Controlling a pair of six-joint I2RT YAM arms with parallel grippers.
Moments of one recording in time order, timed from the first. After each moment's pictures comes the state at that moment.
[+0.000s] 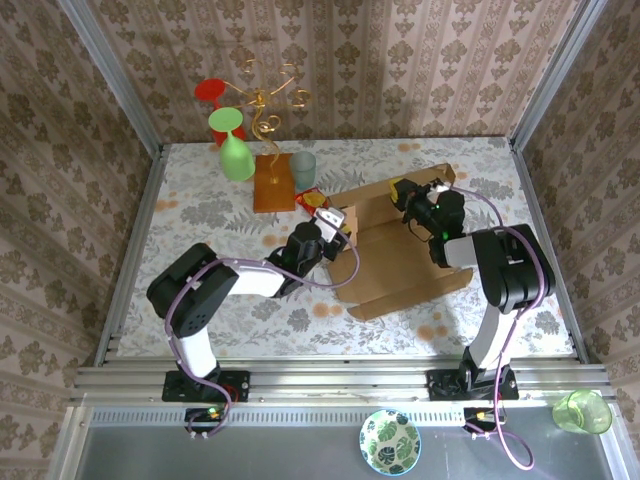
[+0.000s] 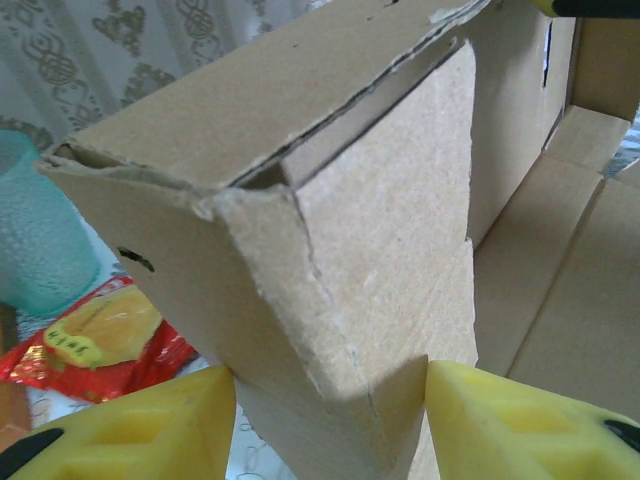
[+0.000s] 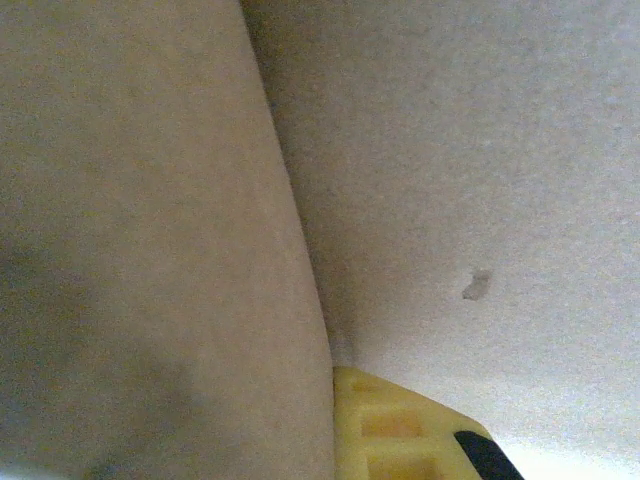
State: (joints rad) left arm -0.83 1.78 0.77 0.71 -0.21 0.04; right arm 0.13 1.85 0.75 1.09 -0.45 1.68
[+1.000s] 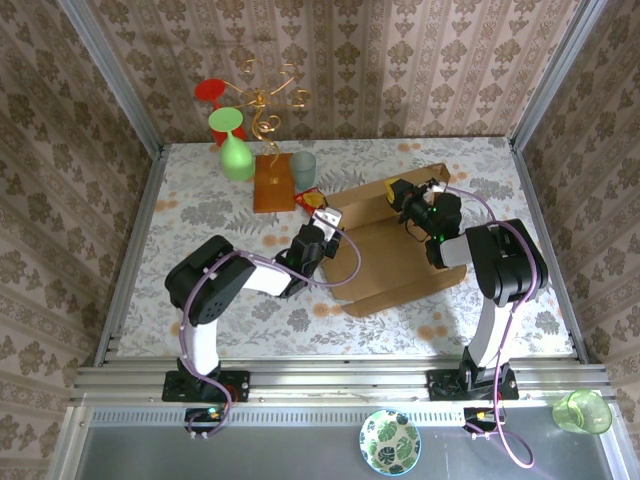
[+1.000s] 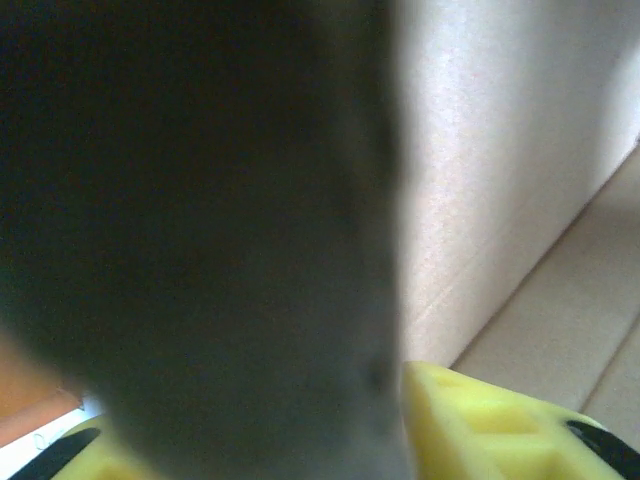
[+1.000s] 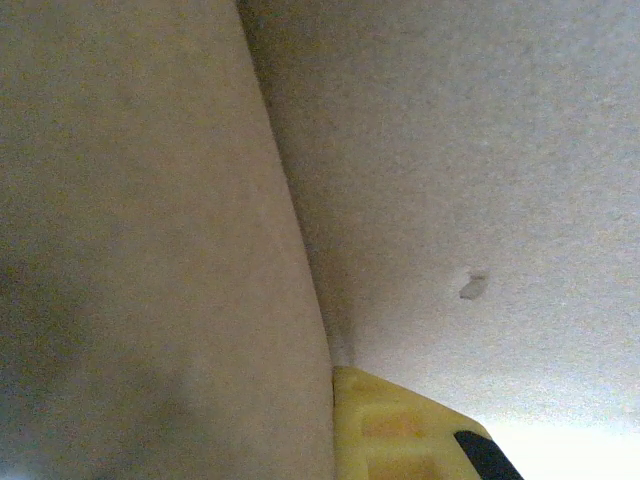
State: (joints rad) left arm -0.83 1.91 0.80 0.81 -0.36 0.04; right arm 0.14 1.90 0.75 1.19 -0.47 1.71
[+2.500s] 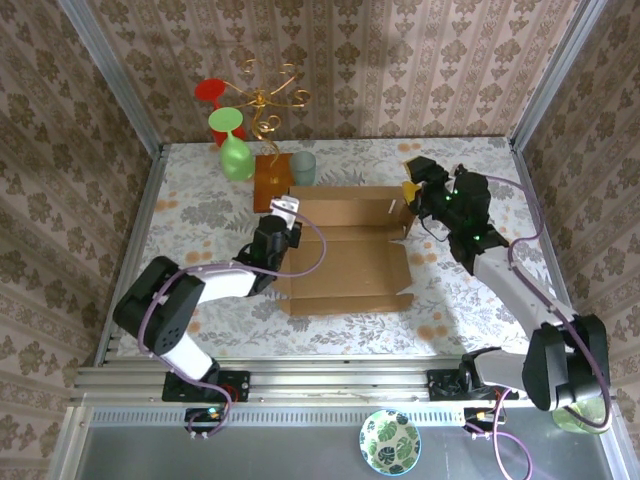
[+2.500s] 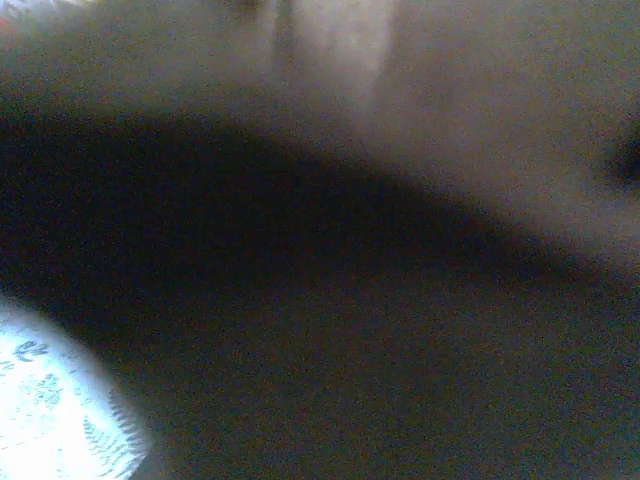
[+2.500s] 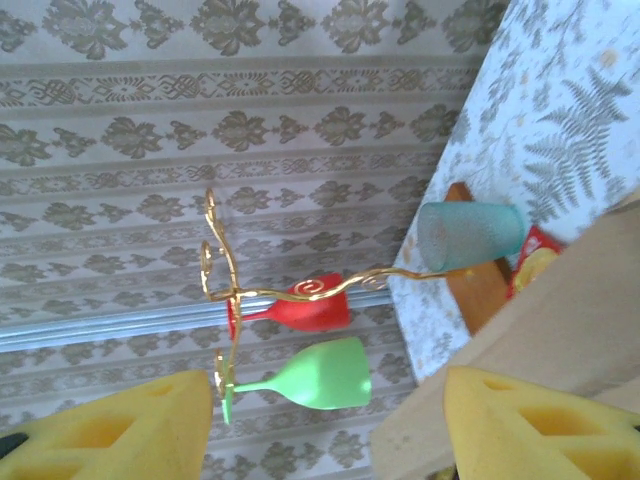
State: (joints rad) left arm -0.64 1.58 0.64 0.62 -0.38 0.04; right arm 0.17 1.23 0.86 0.20 -0.26 1.49
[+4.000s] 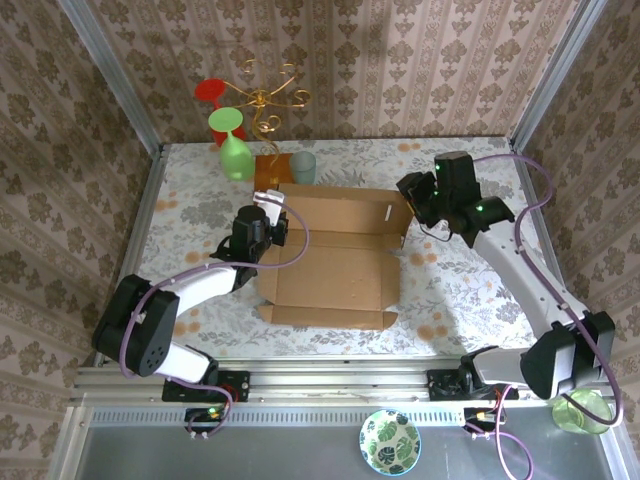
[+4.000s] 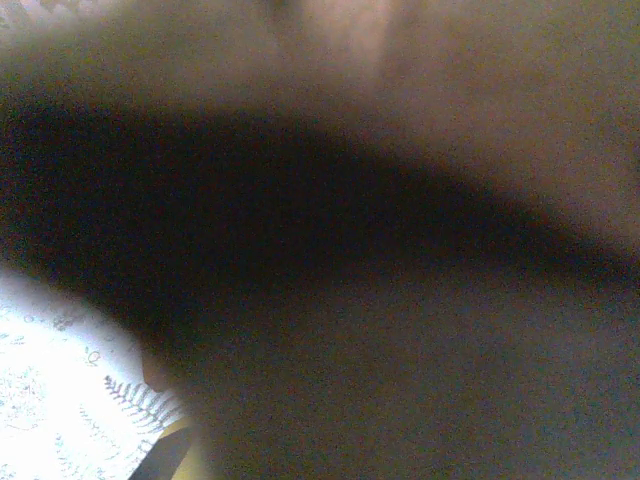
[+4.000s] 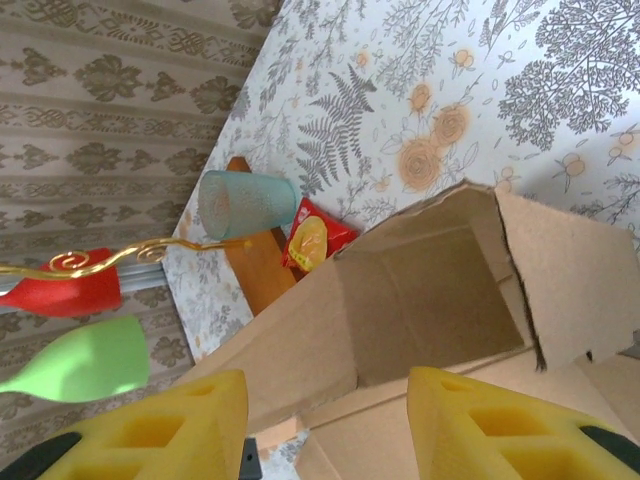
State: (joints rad) left arm -0.53 1.45 0.66 0.42 -0.15 0.02; right arm 0.26 1.32 1.21 -0.57 -0.11 1.18
